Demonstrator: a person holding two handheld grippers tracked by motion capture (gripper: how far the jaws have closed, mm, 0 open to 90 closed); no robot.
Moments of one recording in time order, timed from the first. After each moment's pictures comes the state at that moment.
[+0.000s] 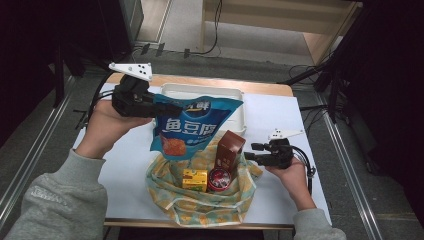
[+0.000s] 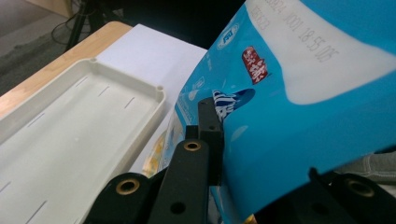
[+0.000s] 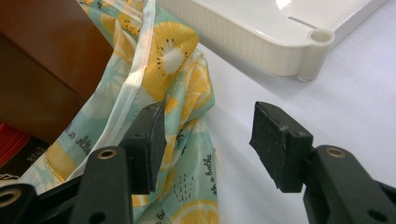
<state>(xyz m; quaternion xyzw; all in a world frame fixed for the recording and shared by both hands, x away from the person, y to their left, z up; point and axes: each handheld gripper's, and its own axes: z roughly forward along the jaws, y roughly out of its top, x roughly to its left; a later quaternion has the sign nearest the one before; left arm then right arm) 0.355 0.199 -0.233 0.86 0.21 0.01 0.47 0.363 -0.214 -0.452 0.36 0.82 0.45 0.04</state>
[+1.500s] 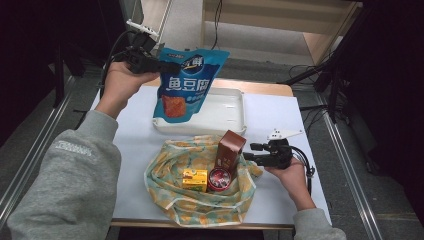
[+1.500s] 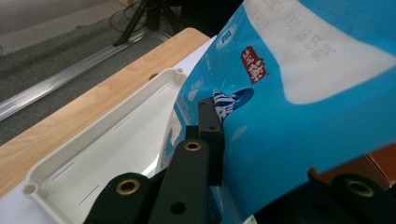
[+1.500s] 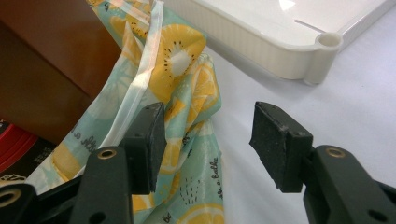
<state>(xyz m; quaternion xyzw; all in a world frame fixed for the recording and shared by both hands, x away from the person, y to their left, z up) 0.480 0.202 -0.236 0.84 0.31 0.04 0.45 0.361 -0.211 -0.451 0.35 0.82 0.45 0.04</state>
